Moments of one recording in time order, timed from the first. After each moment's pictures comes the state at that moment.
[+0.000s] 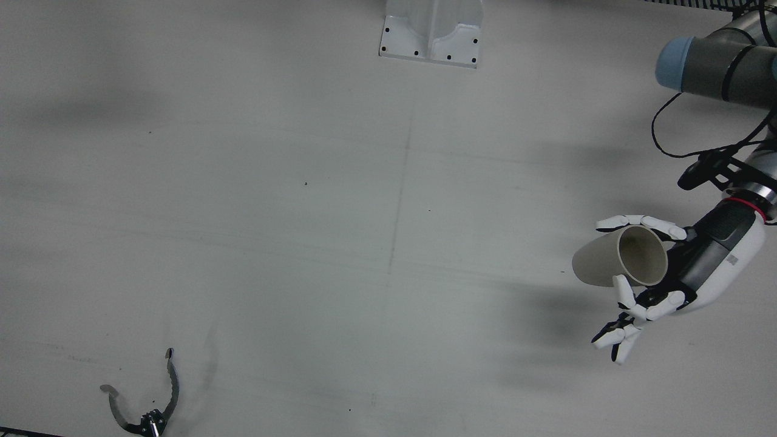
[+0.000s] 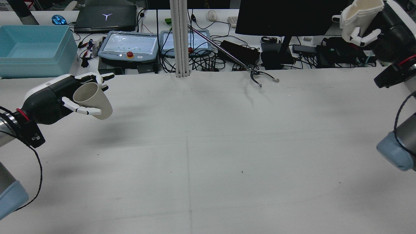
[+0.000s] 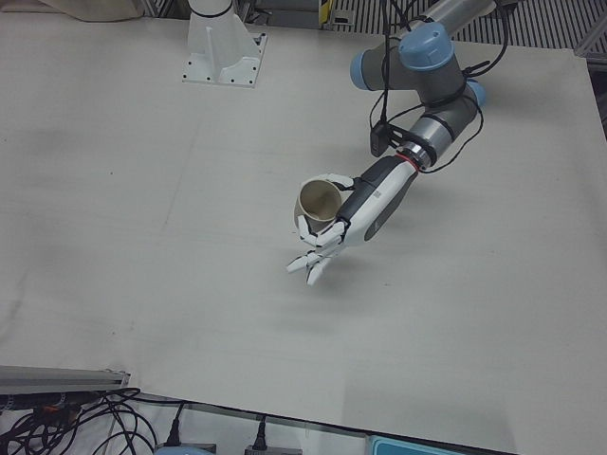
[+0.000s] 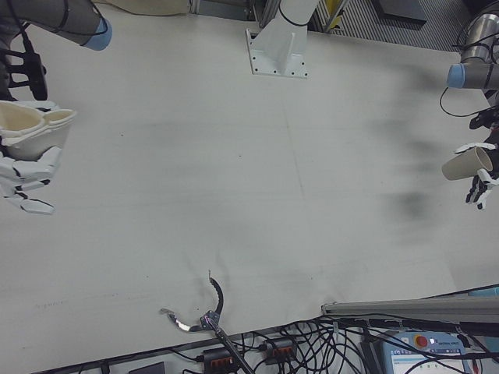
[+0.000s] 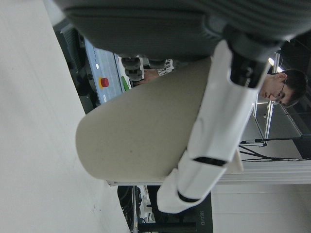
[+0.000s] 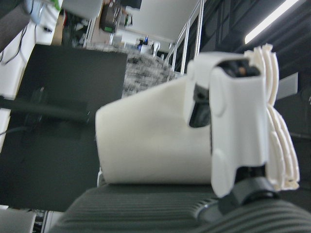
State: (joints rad) left arm -1.04 -1.71 -1.85 0.16 1.59 0.18; right arm 1.28 -1.61 1.72 -2.94 -1.33 -0.21
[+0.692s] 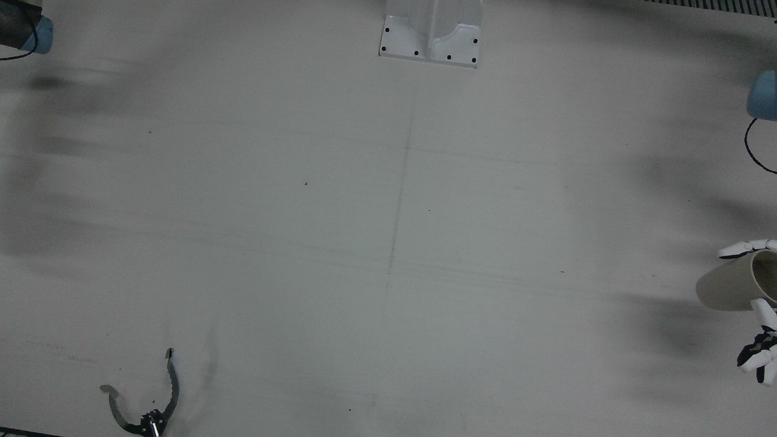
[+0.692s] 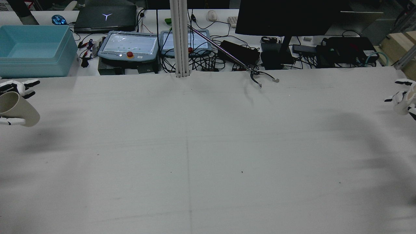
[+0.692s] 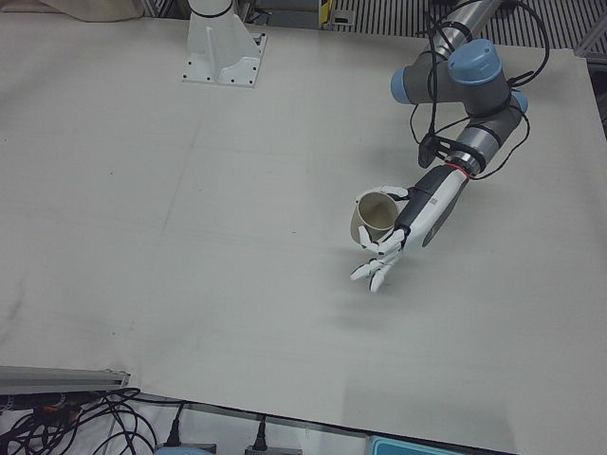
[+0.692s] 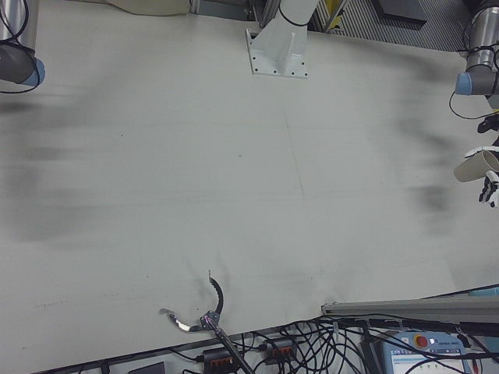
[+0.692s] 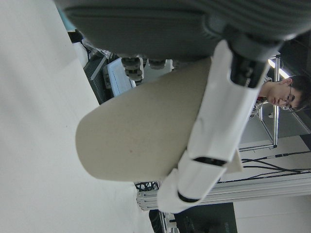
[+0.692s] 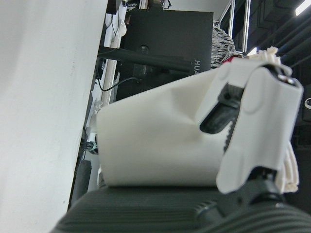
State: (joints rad) left arm -1.10 -1.58 -1.75 -0.04 1.61 0.27; right arm 1.25 -1.55 0.97 -2.40 -1.33 -0.16
